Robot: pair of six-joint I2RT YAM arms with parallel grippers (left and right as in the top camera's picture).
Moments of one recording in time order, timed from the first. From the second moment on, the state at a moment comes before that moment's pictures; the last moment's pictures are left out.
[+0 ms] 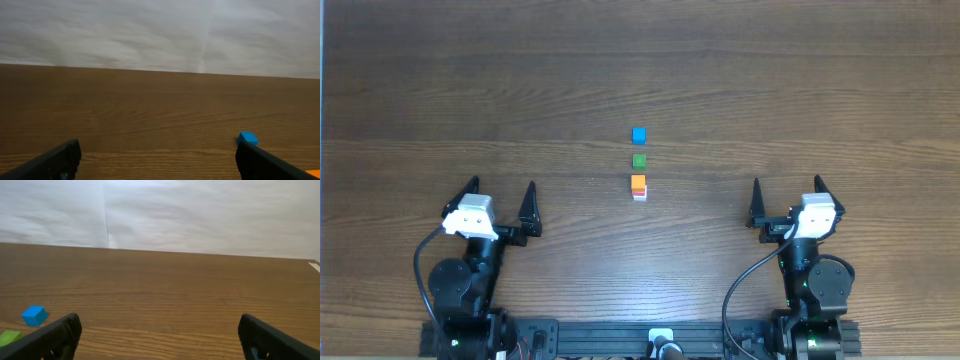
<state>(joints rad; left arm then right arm) 0.02 0.01 0.01 -0.06 0.15 -0.10 0.02 0.01 0.01 -0.02 -0.02 -0.03</state>
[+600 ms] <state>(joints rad) 0.02 0.01 0.01 -0.06 0.14 -0.10 0.02 0.46 0.45 -0.18 -0.02 0.03</state>
